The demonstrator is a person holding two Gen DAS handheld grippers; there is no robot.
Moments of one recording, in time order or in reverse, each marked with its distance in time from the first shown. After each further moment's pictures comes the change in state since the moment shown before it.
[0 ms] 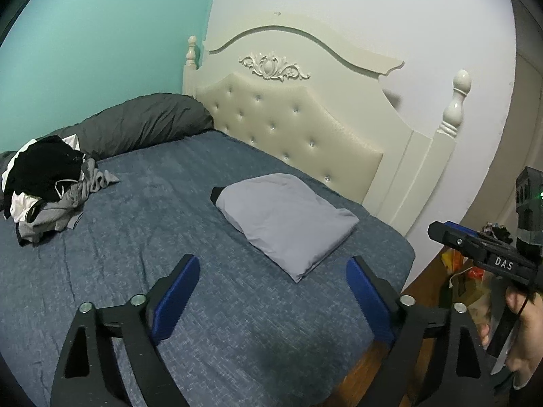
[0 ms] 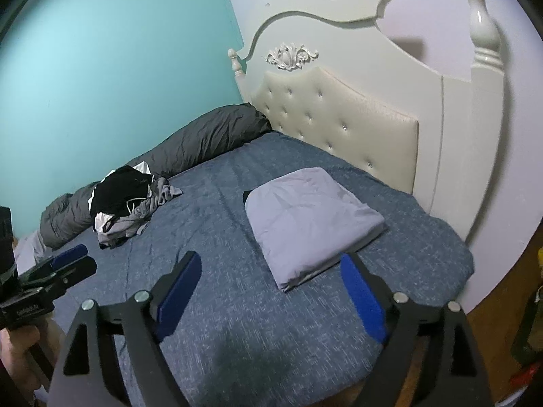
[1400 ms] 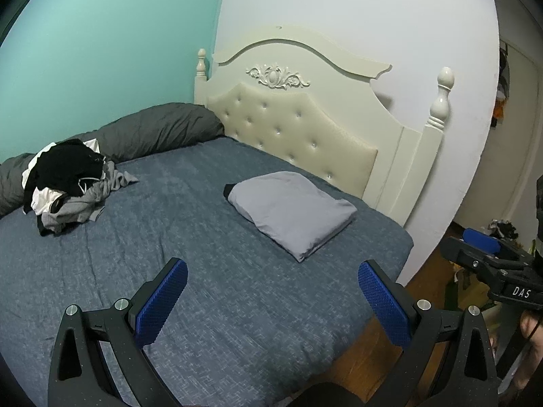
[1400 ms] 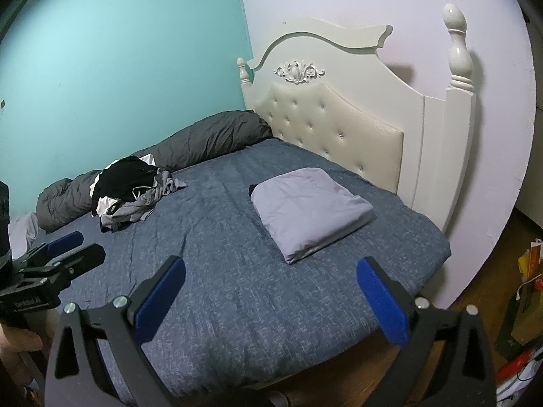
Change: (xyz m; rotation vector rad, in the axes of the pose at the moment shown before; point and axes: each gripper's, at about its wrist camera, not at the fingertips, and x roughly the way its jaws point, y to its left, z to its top) left arm -0.070 -0.010 -0.051 0.022 -0.039 0.040; right arm -0.077 0.055 -0.063 -0.056 -0.055 -0.061
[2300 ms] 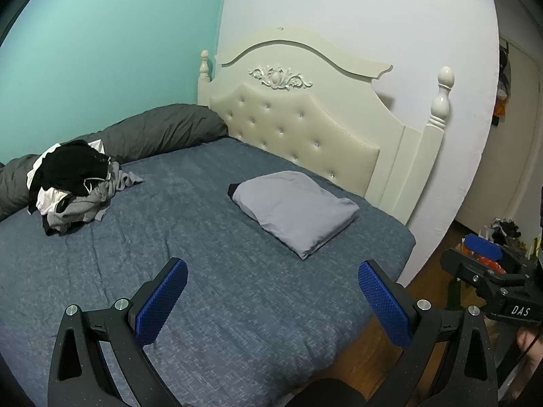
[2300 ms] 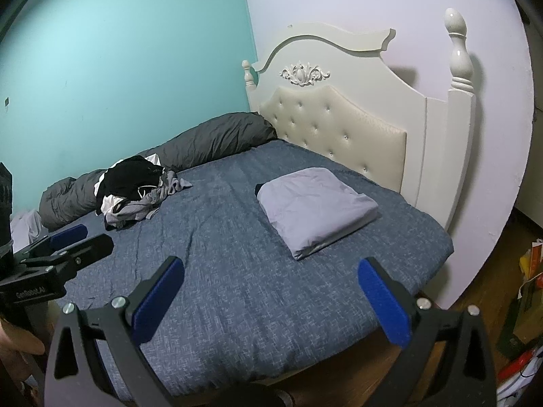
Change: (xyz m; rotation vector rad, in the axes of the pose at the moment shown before) left arm -0.010 0.001 -0.003 0.005 -0.006 0.025; right arm -0.009 0.014 -0.013 -0.011 -0.017 0.007
